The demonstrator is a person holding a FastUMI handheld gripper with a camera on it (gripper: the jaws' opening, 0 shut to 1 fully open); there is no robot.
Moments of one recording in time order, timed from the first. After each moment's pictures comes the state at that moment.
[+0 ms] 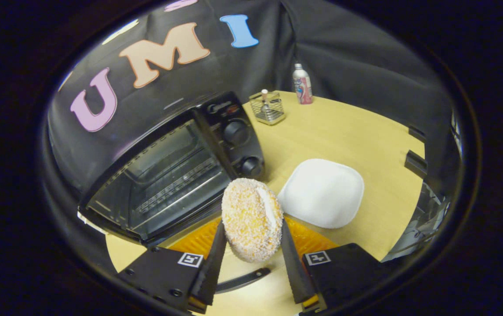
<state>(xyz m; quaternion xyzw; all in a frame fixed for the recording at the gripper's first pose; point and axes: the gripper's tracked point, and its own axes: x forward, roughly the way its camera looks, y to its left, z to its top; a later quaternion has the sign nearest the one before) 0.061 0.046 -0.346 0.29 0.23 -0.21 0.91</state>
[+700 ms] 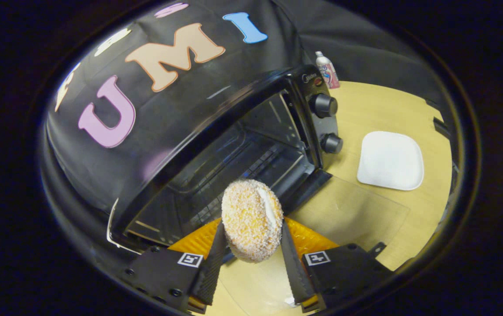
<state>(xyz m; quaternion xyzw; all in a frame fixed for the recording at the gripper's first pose) 0.143 0.145 -0.315 0.40 0.18 -0.16 0.88</state>
